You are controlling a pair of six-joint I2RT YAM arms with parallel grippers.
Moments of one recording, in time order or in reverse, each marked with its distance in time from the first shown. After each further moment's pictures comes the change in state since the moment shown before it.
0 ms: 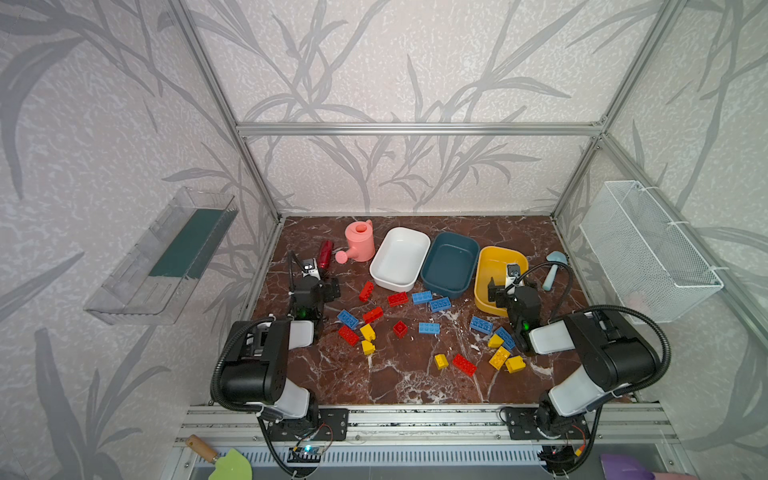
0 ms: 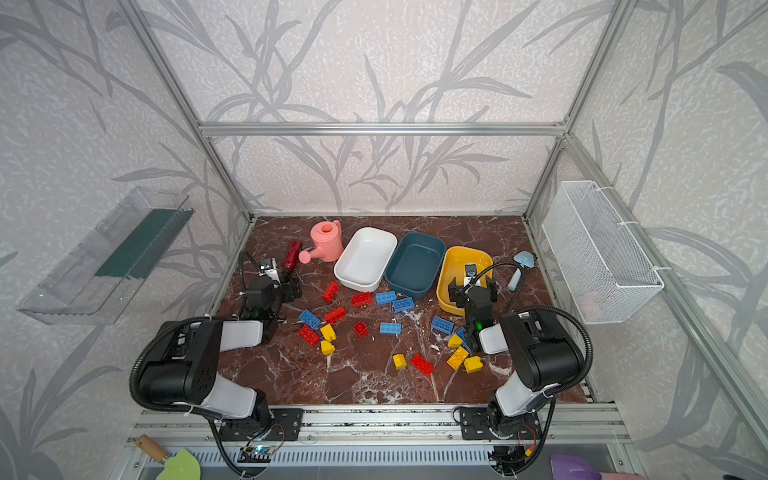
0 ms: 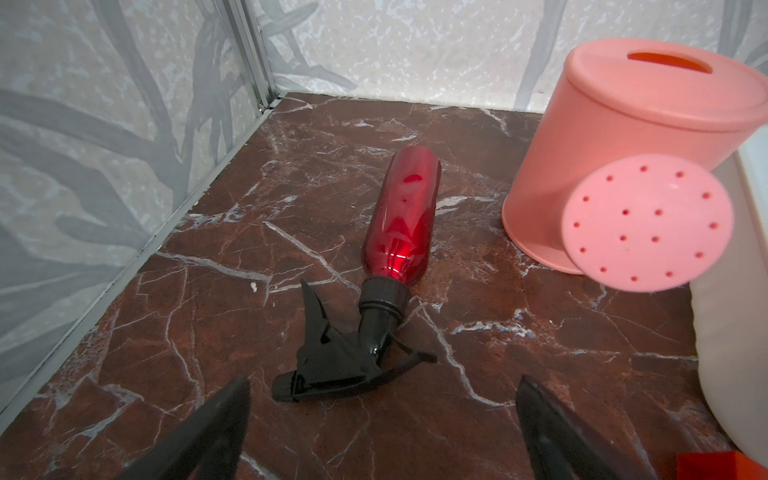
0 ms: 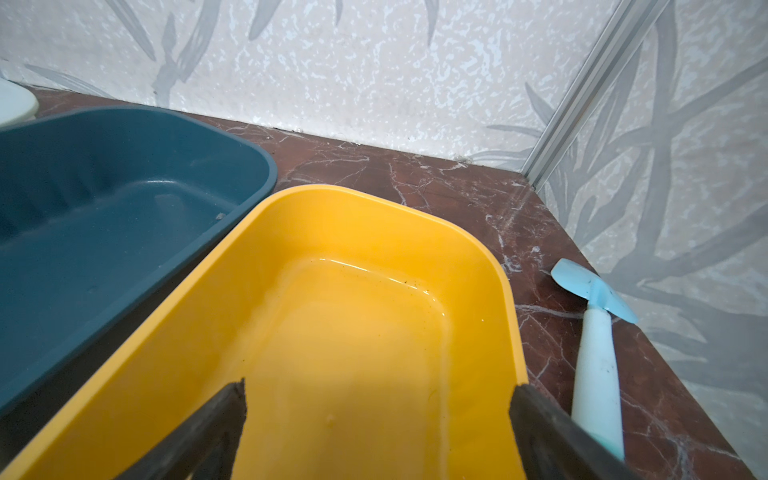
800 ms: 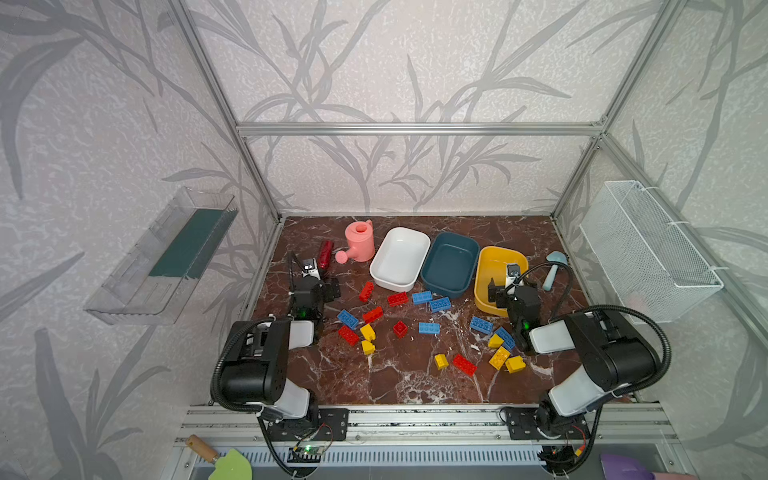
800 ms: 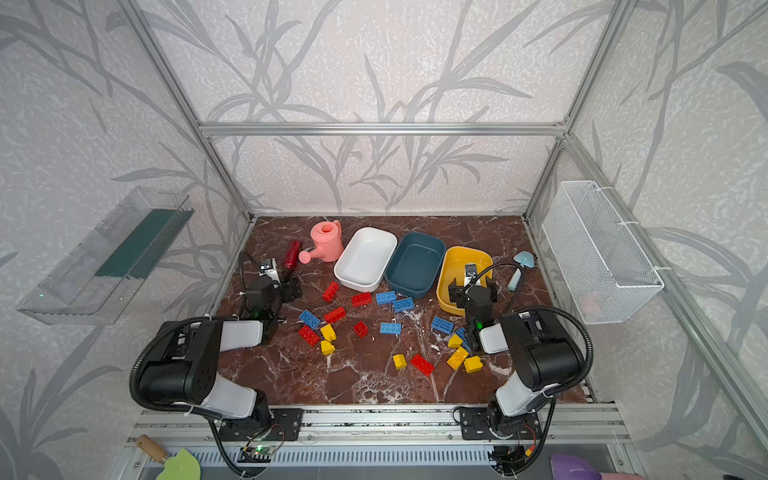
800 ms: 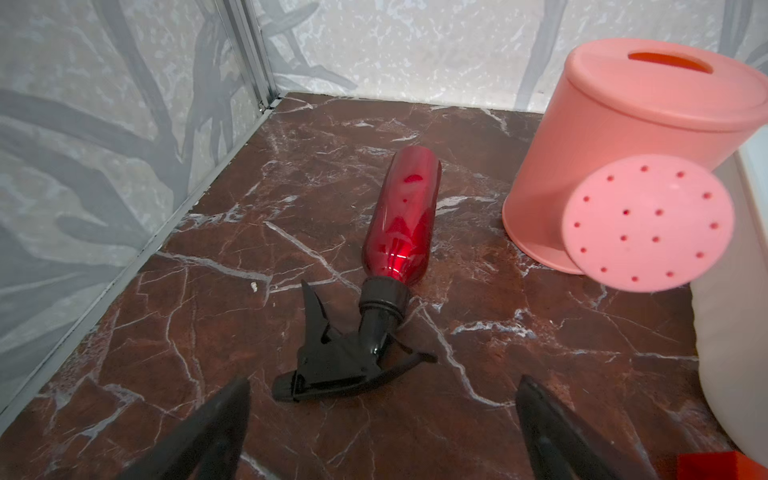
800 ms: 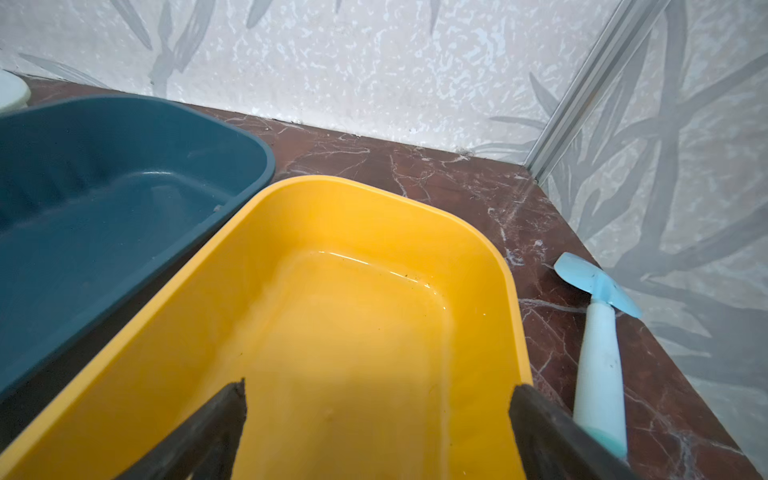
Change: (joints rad) left arm 0.000 0.000 0.000 0.000 -0.001 0.000; right arm -0.009 0.000 0.007 -0.030 -0.008 0.004
